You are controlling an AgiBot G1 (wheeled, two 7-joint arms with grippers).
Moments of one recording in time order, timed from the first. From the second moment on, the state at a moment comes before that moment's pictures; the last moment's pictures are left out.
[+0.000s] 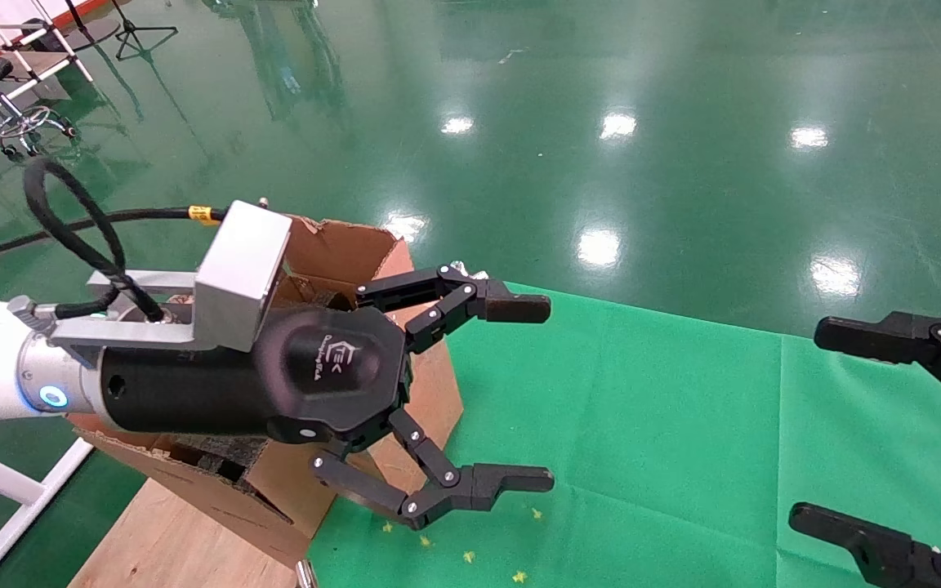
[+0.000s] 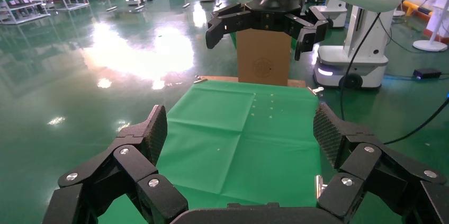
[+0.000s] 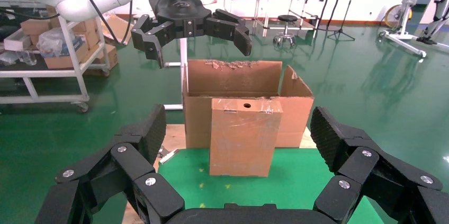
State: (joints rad) left arm -1.08 0.61 0.28 -1.28 0.73 1.49 -0.19; right arm 1.09 -0.59 -0.34 1.26 -0.69 -1.47 0.15
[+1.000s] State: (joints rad) left arm -1.08 0.60 0.29 -1.29 0.79 1.44 -0.20; right arm 1.09 -0.59 -0.34 1.26 -0.69 -1.47 0.15
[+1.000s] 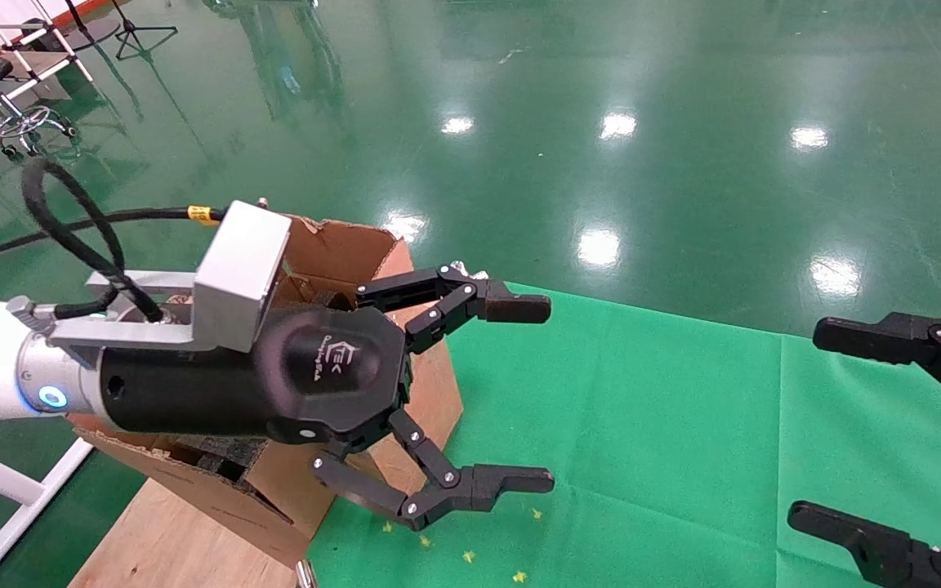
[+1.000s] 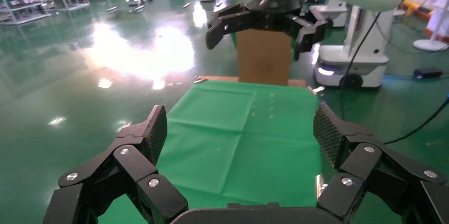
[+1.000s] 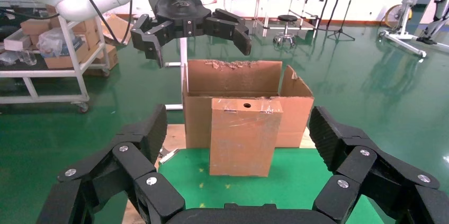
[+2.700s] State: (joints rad) left arm -1.40 0.59 0.59 -1.36 1.66 1.24 -1.10; right arm 1.09 -0.59 -0.34 1.26 -0.69 -1.47 0.15
